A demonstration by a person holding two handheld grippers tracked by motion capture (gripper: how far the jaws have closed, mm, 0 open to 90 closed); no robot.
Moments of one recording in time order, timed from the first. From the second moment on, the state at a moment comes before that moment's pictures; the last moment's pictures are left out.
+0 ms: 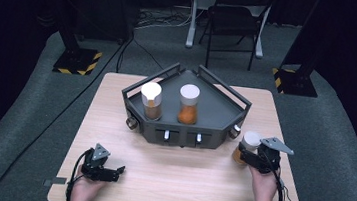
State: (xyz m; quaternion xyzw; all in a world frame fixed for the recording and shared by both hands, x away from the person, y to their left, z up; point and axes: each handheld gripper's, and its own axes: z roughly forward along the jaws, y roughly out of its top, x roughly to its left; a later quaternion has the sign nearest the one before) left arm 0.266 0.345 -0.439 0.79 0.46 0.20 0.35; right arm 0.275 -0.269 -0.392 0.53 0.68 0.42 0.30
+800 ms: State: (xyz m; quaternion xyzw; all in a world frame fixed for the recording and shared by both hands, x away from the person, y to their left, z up) left arm 0.266 0.345 -0.439 0.79 0.46 0.20 0.35; right arm 0.273 -0.269 -0.376 0.52 0.68 0.42 0.31
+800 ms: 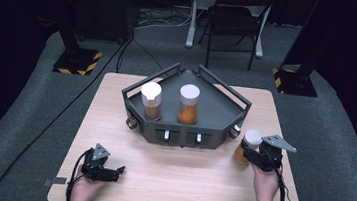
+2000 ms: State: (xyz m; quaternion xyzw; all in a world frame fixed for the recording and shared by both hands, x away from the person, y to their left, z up) left arm 0.266 0.345 -0.439 0.79 0.46 0.20 0.35; right arm 0.278 -0.240 -0.297 0.47 0.69 0.42 0.35
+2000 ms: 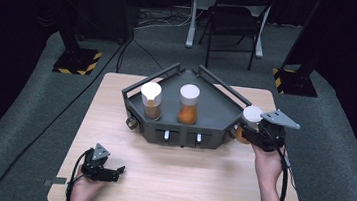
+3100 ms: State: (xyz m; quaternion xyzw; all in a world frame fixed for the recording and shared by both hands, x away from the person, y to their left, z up) left arm 0.267 0.345 -0.439 0.79 0.46 0.20 0.35; right arm 0.316 -0.189 -0.269 0.45 0.69 0.46 0.33
